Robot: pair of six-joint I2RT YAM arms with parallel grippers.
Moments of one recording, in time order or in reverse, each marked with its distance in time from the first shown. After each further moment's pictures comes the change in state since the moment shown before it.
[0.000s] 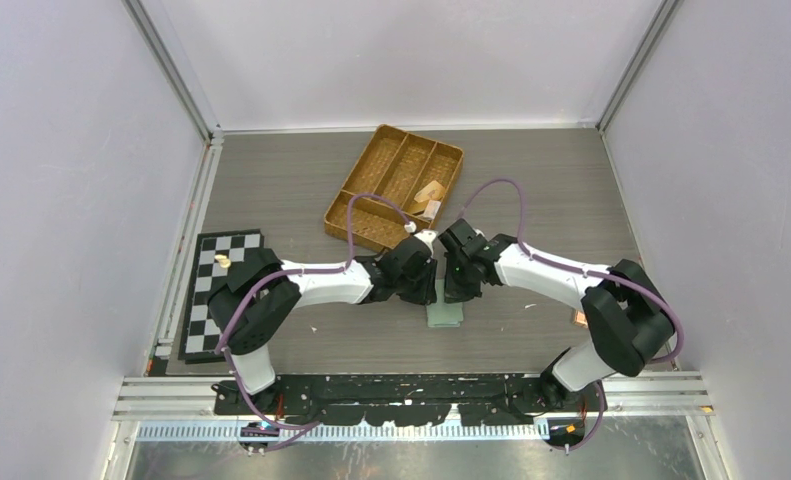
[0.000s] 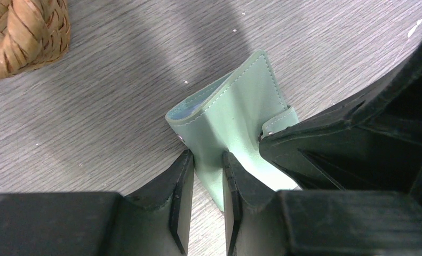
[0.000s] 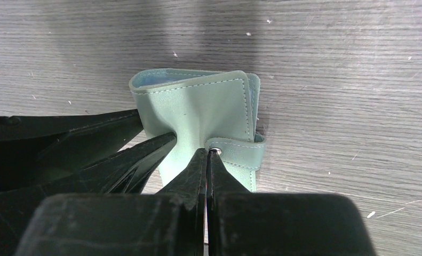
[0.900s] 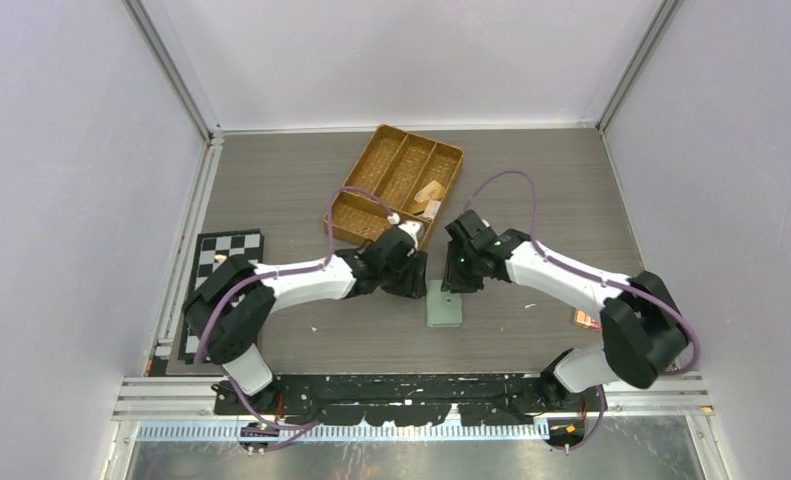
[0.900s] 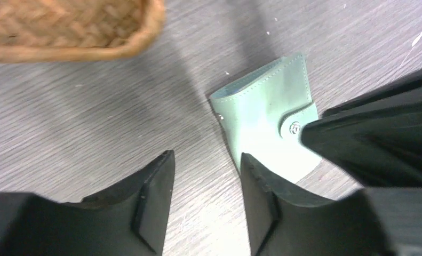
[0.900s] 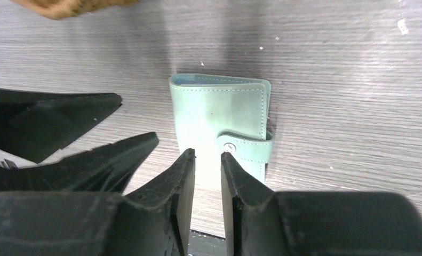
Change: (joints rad) left arm 0.064 -0.095 -0.038 -0.059 0.006 0.029; right arm -0.026 -0.049 0.043 -0.025 -0.020 0.015
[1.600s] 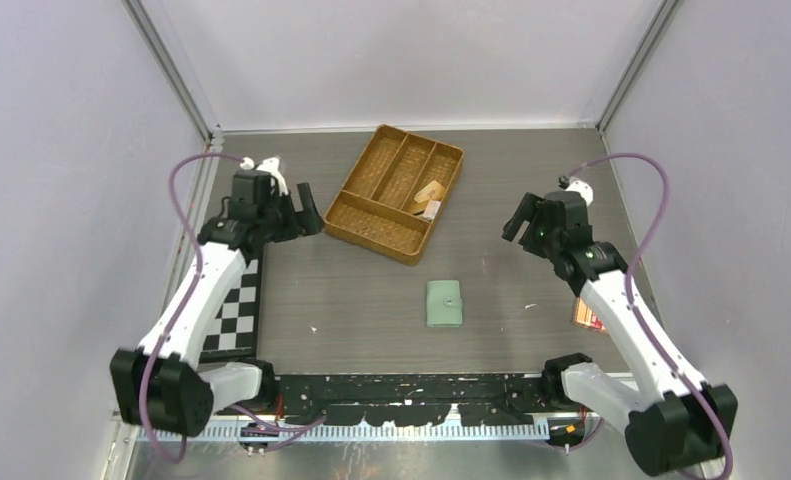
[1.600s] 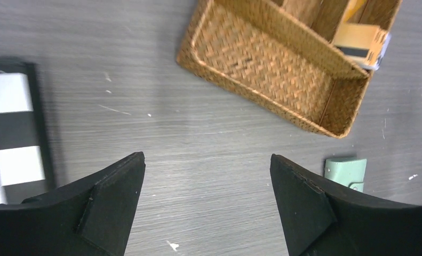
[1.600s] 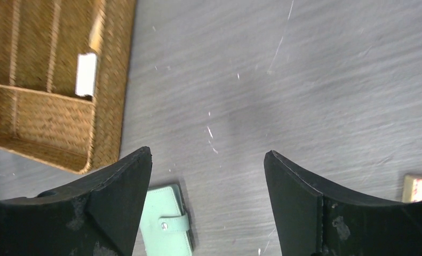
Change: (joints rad) left arm 0.706 -0.457 0.082 -0.456 0.101 0.211; right arm -0.443 -0.440 -0.047 0.034 0.166 -0.193
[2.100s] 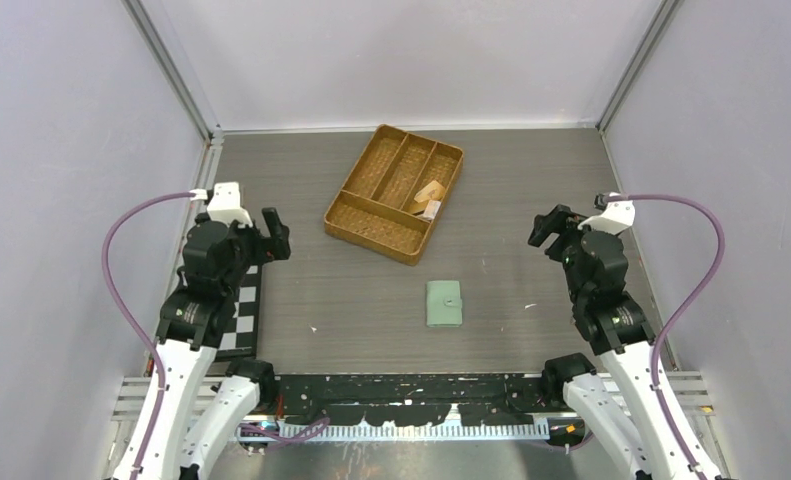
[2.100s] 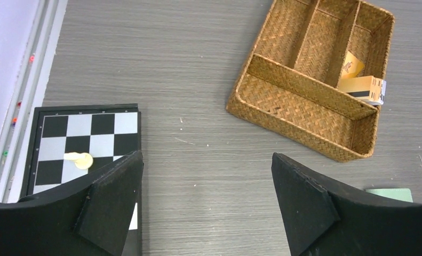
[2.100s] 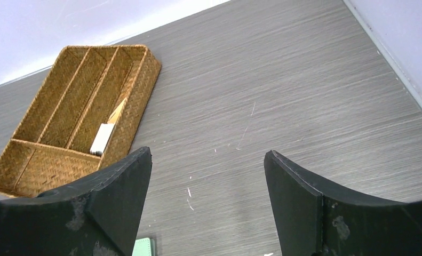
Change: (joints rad) left arm -0.001 -0.548 -0.133 0.003 -0.247 0.185; right arm 0.000 -0.434 -0.176 0.213 0.181 -0.224
